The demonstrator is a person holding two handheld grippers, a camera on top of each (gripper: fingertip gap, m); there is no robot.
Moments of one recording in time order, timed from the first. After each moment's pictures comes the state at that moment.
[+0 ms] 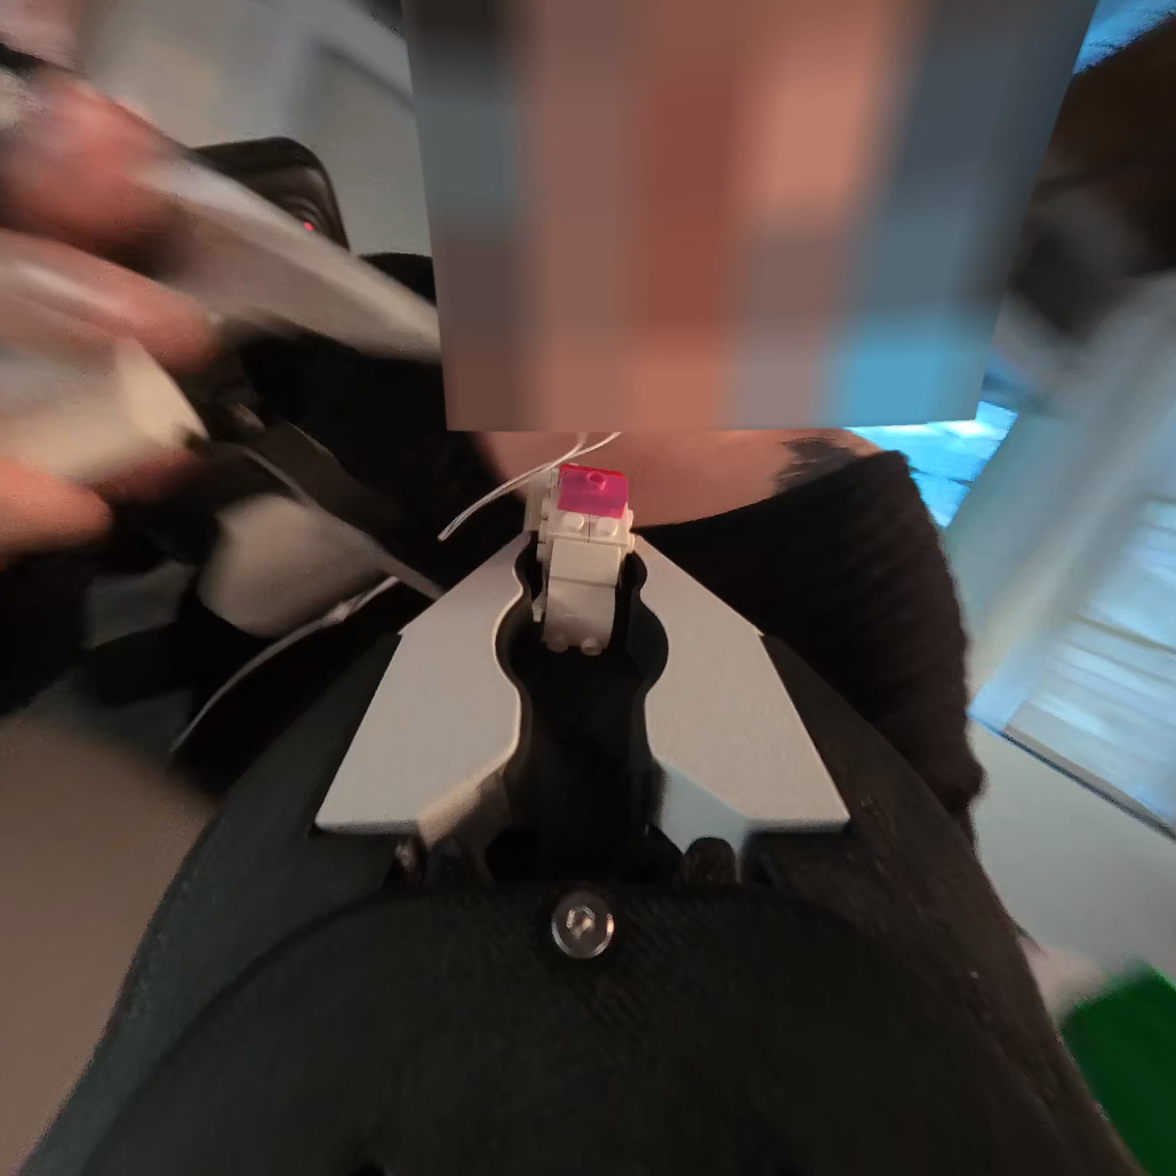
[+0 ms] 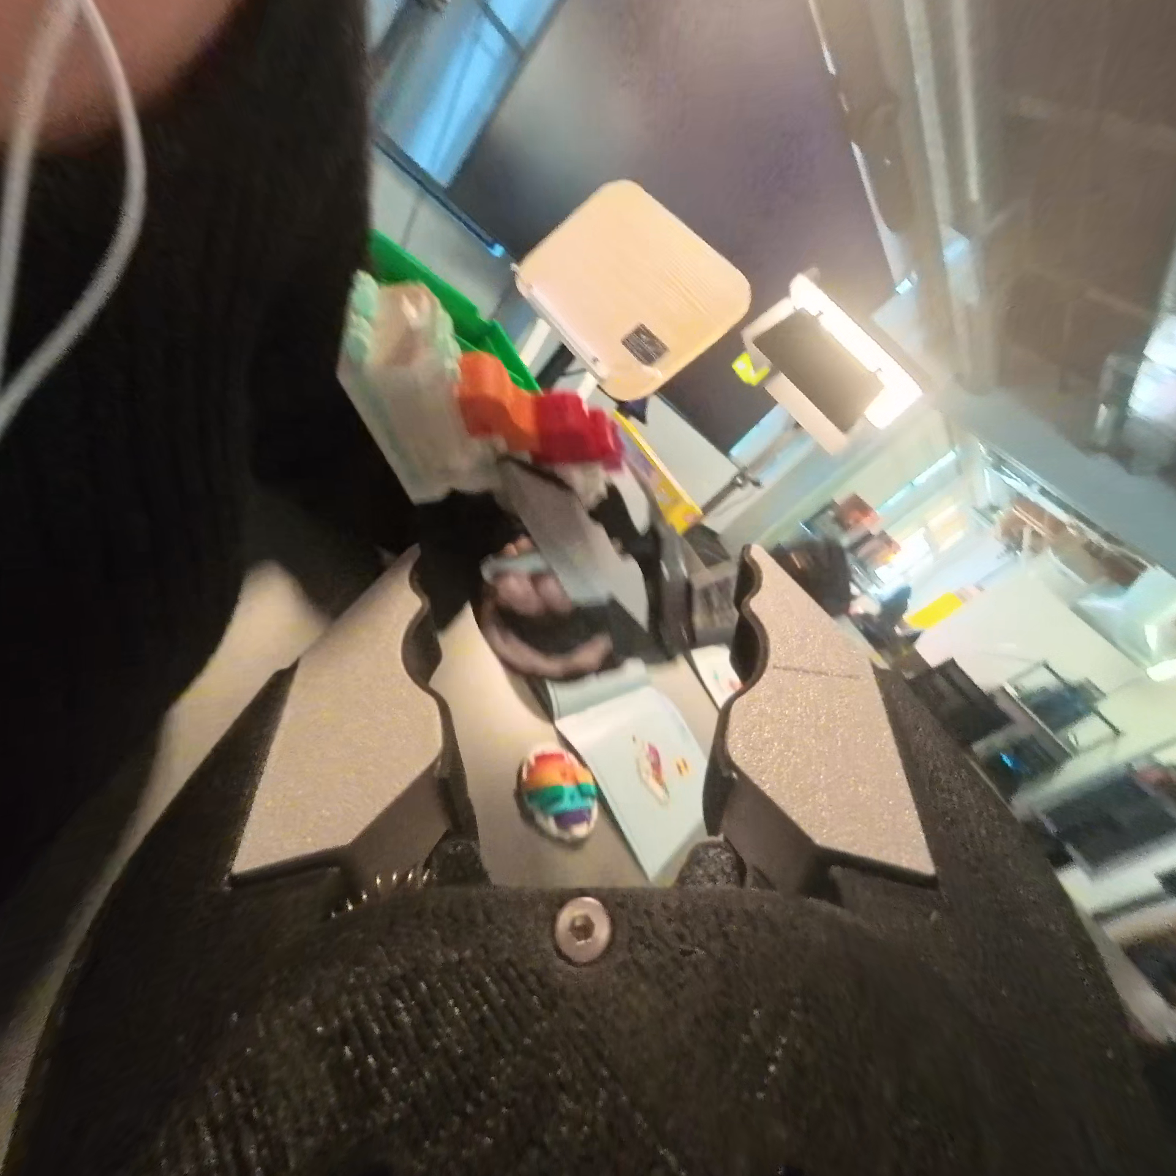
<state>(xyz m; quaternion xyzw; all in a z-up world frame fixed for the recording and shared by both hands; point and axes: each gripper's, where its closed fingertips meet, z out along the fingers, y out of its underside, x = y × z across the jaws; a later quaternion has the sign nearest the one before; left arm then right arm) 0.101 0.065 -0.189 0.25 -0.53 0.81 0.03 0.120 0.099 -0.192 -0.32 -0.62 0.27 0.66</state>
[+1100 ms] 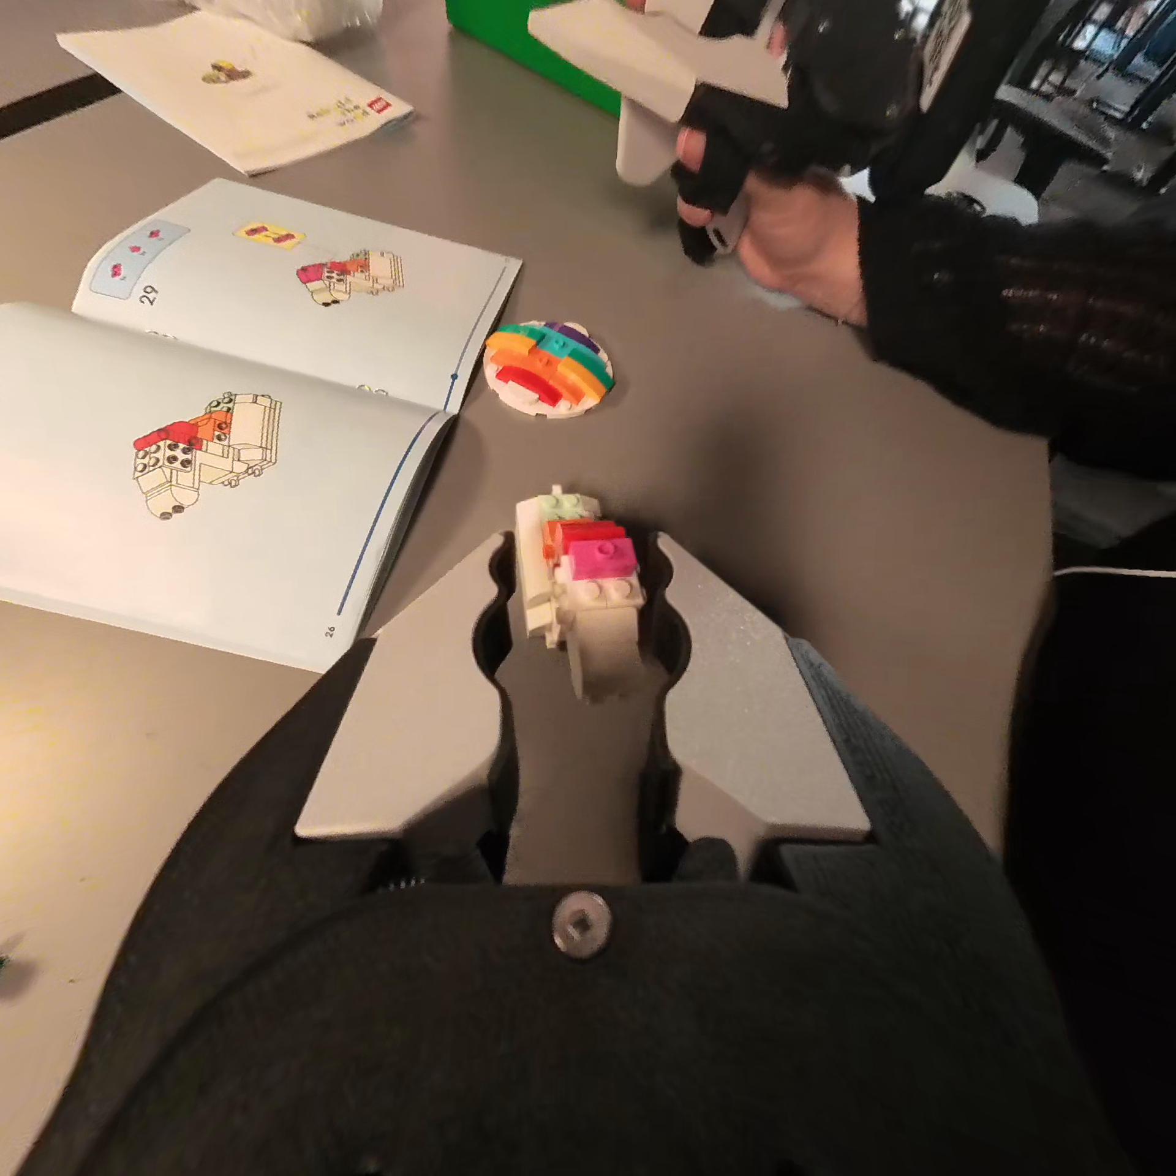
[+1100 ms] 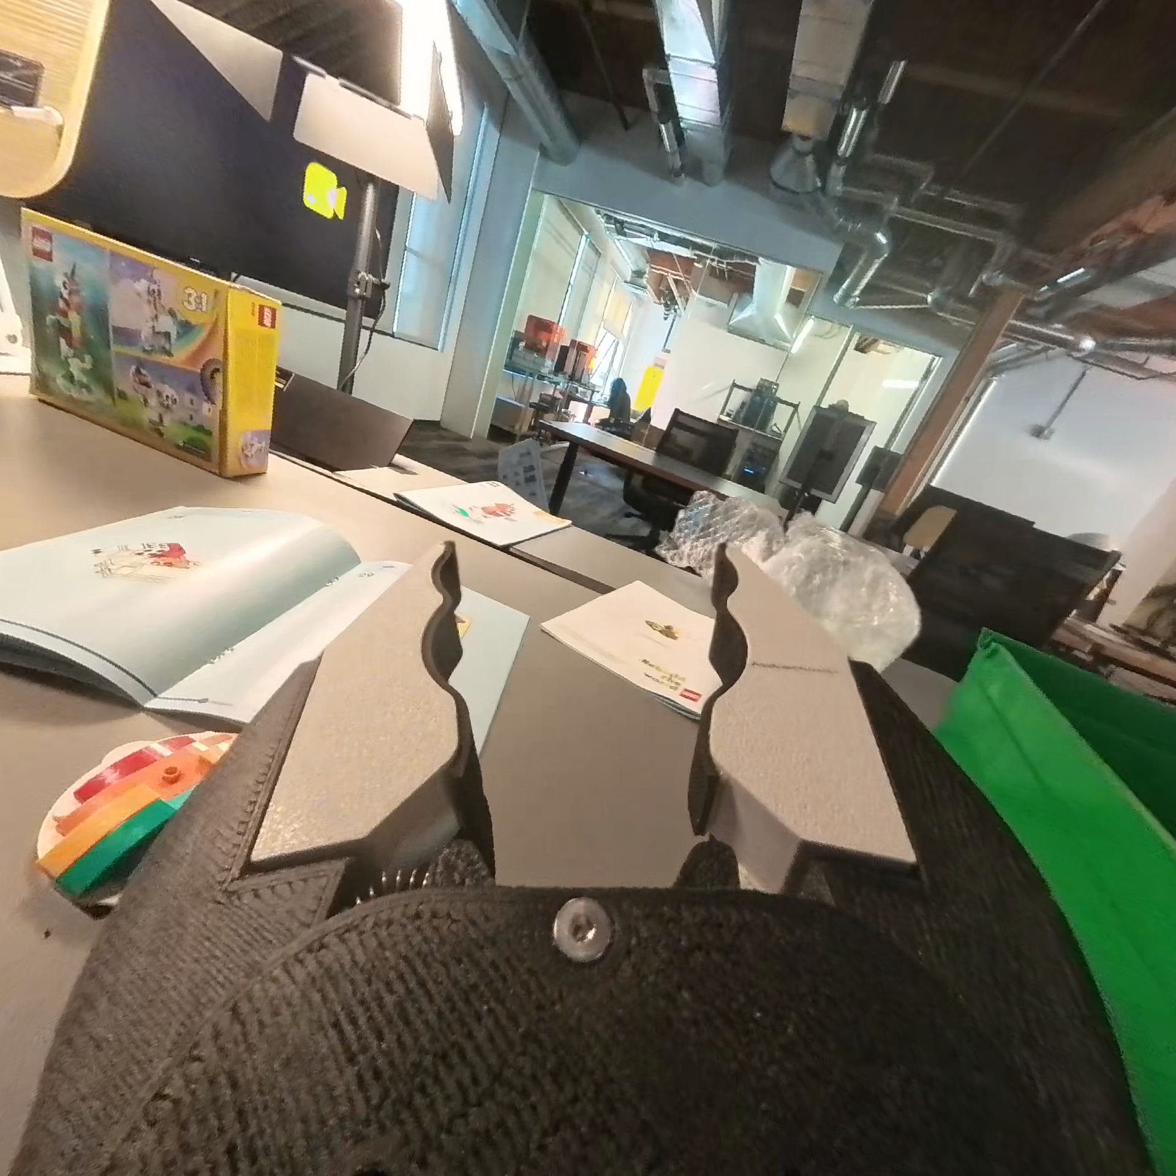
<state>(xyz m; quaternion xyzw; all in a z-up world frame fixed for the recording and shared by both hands) -0.001 0.134 -0.330 0.82 -0.26 0.23 -0.45 0.116 0.322 -0.256 -0.54 -0.34 0.18 0.75</state>
